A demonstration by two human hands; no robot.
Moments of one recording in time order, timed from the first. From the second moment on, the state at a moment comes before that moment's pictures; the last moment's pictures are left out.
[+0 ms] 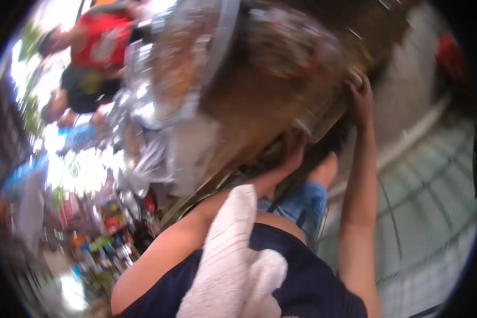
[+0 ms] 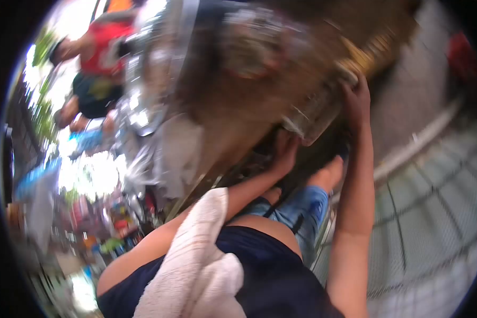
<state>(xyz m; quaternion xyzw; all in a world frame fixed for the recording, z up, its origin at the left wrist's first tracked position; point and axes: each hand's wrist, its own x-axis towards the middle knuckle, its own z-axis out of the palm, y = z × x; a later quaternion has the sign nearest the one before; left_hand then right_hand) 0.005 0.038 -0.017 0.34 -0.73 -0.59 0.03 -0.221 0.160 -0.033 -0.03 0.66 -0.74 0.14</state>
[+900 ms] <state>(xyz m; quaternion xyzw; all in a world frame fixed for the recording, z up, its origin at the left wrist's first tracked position) -0.178 -0.158 -0.276 0.46 -0.87 -0.14 -0.14 -0.140 0.441 -0.212 0.36 0.46 -0.80 -0.09</state>
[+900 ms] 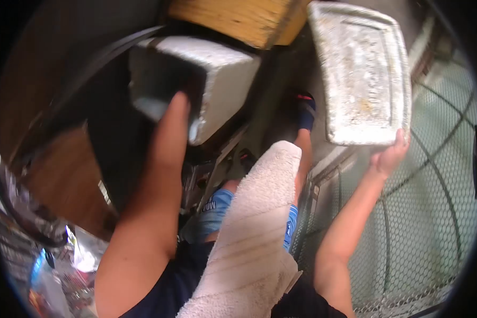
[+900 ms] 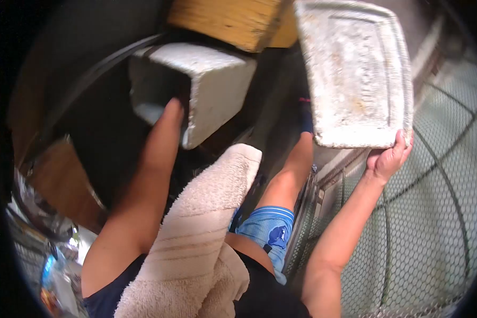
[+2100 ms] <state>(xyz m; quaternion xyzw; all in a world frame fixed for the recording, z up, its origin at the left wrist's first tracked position) -0.186 -0.143 -0.272 0.11 -0.93 0.09 -0.34 -0.218 0.325 -0.197 0.28 0.45 -0.84 -0.10</state>
